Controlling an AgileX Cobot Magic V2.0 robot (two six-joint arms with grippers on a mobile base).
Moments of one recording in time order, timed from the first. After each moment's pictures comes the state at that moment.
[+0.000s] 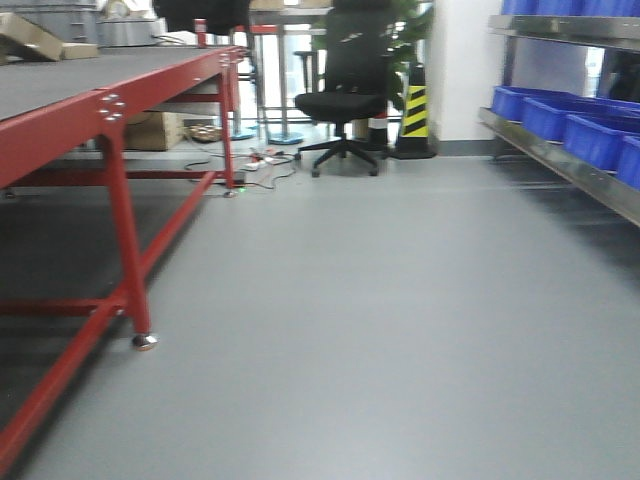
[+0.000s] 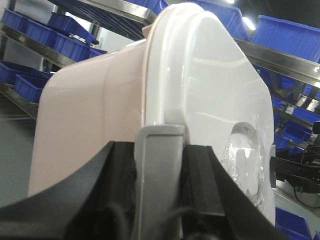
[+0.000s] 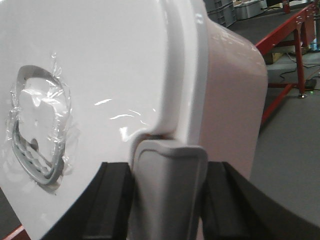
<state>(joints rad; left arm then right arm) 0.01 1.26 -1.42 -1.58 1.00 1.06 -0.24 1.08 -1.21 1.45 0.99 -1.00</state>
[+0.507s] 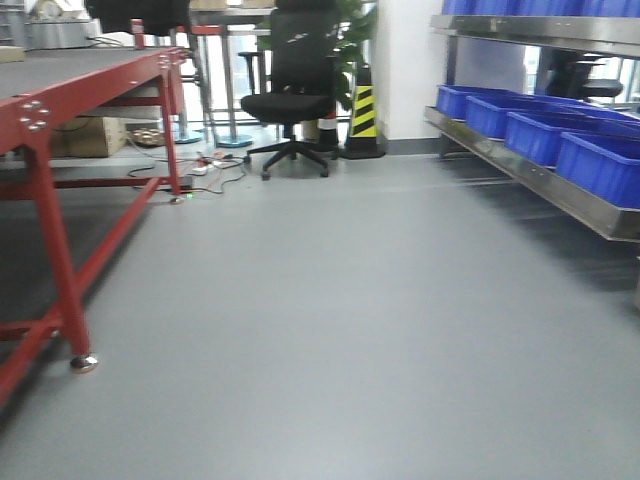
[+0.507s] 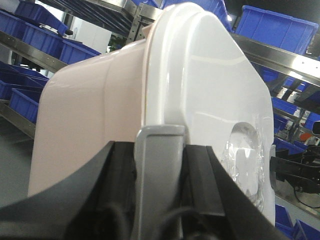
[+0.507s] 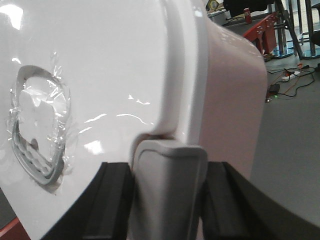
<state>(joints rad) 0.01 1.26 -1.42 -1.58 1.00 1.06 -0.24 1.08 -1.21 1.45 0.99 -1.00</state>
